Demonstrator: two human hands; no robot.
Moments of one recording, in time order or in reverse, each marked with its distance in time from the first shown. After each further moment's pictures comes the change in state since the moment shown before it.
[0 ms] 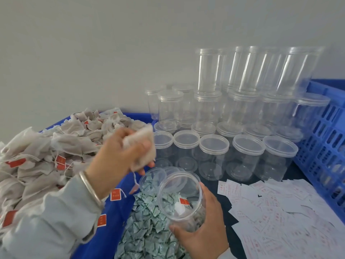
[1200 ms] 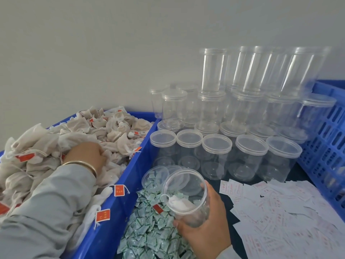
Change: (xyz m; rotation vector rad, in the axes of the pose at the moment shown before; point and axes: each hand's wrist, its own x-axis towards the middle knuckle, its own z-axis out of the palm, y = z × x) left_hand 0.050 -0.055 -0.093 1.558 0.218 -0.368; right_hand 0.004 0.002 -0.001 0.059 -0.013 0.037
